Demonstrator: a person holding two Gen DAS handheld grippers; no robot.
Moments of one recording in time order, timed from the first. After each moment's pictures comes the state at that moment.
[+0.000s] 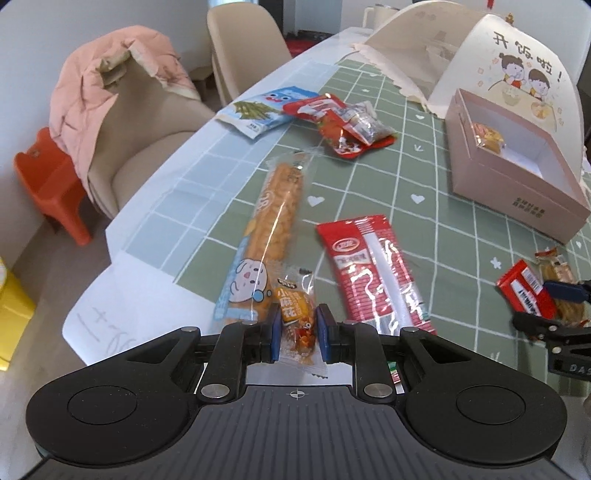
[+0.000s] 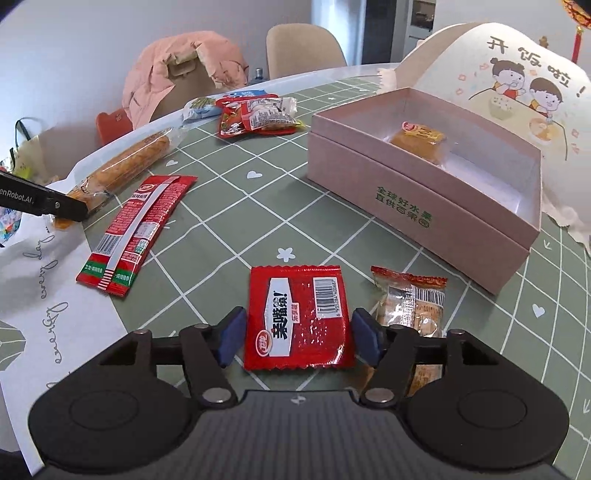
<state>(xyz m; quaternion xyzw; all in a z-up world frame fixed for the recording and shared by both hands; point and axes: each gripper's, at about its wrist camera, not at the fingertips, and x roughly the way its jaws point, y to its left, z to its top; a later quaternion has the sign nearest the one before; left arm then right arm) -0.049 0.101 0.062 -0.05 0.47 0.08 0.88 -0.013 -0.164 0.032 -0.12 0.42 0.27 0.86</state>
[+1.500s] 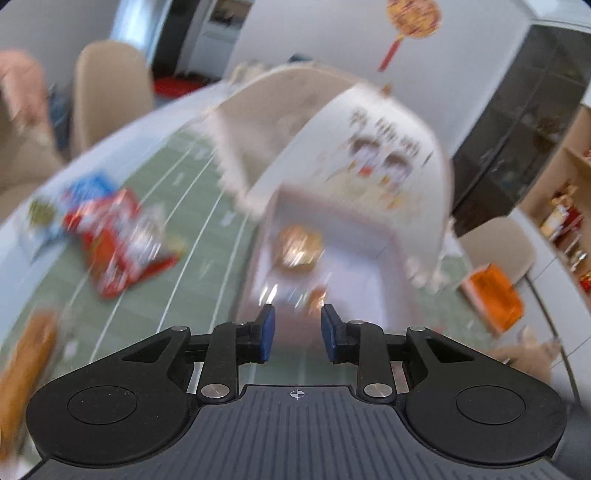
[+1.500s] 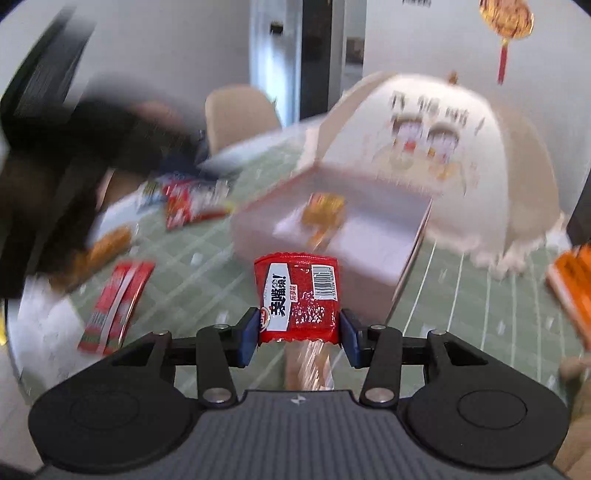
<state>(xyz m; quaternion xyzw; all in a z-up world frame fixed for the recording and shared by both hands) 0.049 0.010 0.103 -0.17 0.38 -0.11 0.90 -0.013 -0.217 0.129 -0.08 0.32 0.17 0.93</state>
